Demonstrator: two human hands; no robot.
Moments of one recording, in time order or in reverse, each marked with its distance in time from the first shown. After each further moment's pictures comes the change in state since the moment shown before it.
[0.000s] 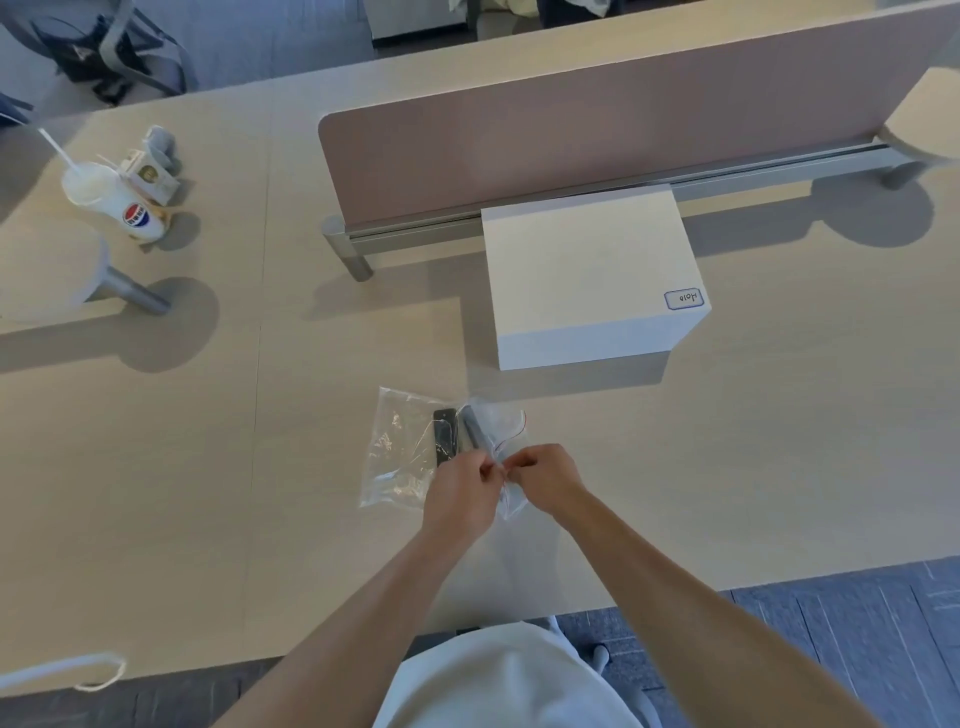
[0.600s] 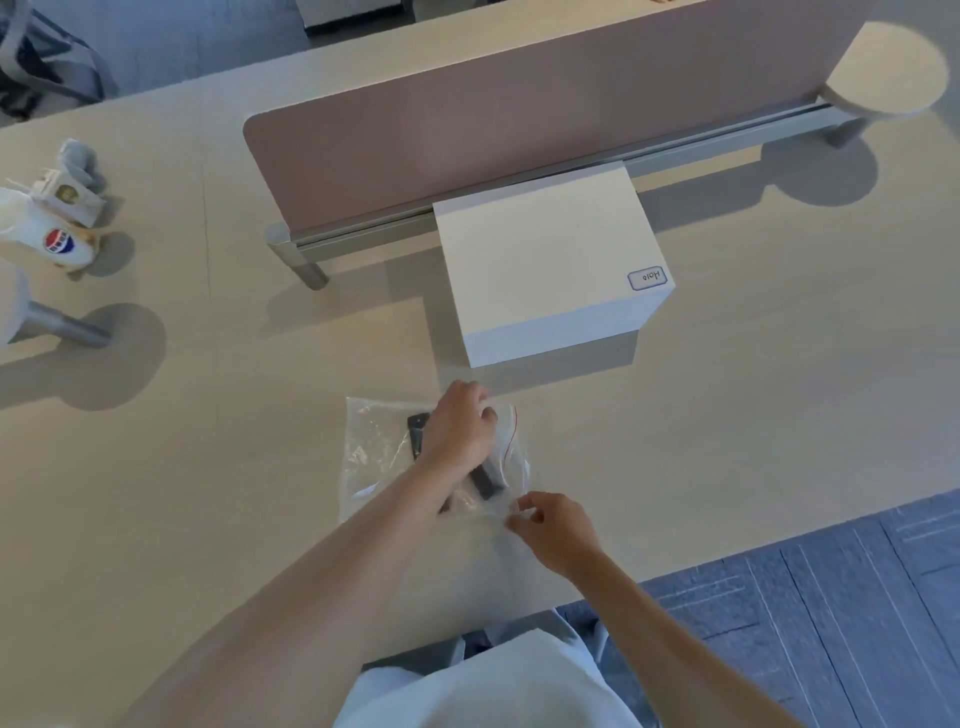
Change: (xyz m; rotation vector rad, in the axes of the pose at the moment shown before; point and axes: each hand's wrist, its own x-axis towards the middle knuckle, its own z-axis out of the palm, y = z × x) left_hand 0.068 0.049 -0.009 0.152 -0.066 0.189; right_hand -0.042 0.055 0.006 -0.081 0.021 0.027
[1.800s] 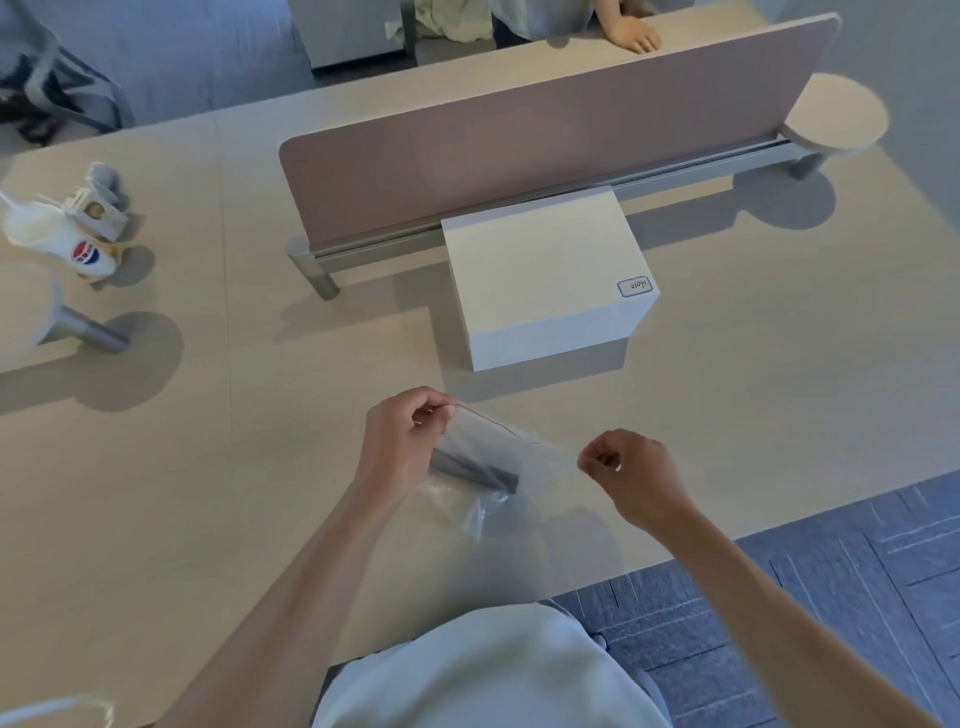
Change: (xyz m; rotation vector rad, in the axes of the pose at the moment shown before) left_hand -0.077 -0.024 -0.073 -0.333 0.252 0.158; right_hand -0.043 -0.008 -0.098 -0.176 0.353 -0.267
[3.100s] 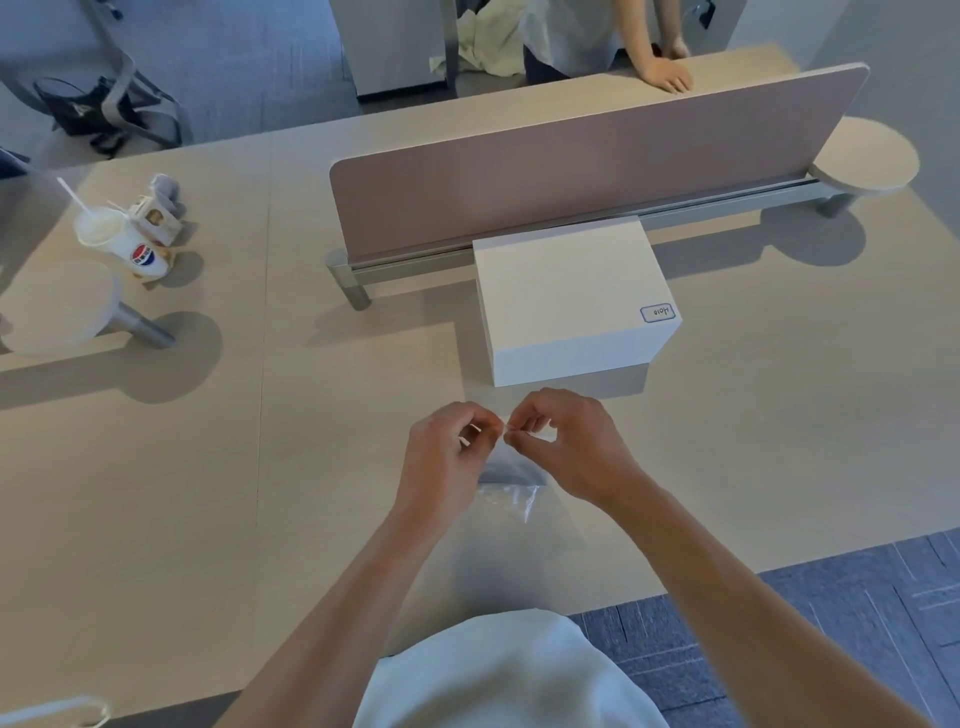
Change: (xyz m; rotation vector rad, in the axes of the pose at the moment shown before) left_hand -0.031 0.034 0.007 -0.022 0.052 0.095; right_hand 0.008 -0.108 -0.006 0.125 -0.026 -0.487
